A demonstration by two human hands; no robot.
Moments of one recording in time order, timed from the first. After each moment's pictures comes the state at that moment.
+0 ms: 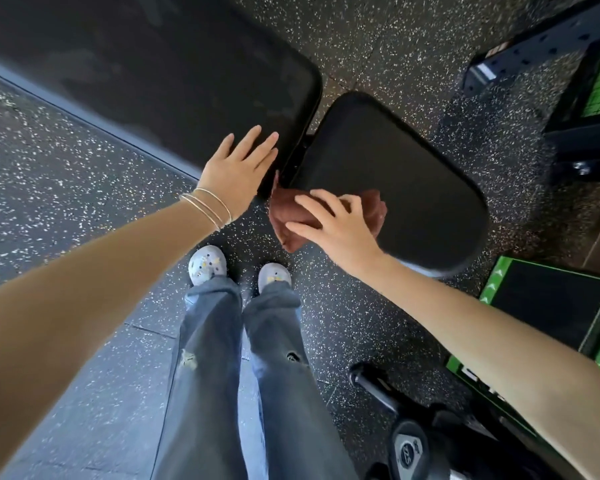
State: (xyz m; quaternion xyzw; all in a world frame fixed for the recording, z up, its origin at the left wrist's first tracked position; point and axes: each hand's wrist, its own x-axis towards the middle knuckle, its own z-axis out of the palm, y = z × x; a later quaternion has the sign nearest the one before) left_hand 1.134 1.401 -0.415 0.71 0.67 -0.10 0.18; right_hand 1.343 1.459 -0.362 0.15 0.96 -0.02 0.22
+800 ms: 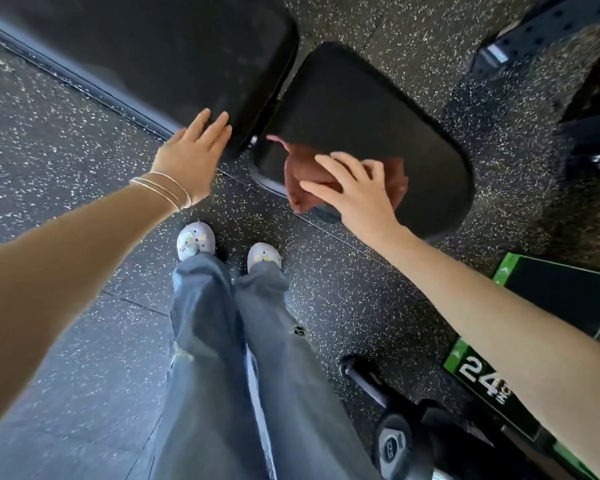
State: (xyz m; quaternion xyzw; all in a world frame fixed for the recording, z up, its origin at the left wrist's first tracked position) left_hand 1.166 1.361 -0.412 0.63 0.73 -0.15 0.22; right_hand 1.426 1.483 -0.360 0.17 0.97 -0.03 0.15
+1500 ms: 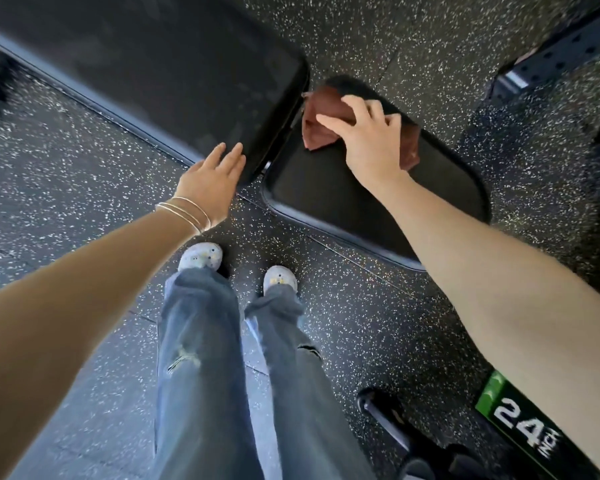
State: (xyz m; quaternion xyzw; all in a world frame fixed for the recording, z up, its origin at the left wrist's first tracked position) left_hand 1.176 1.366 -0.398 0.61 0.74 -0.17 0.22; right_hand 1.352 1.560 -0.365 0.35 0.93 -0.03 0.14
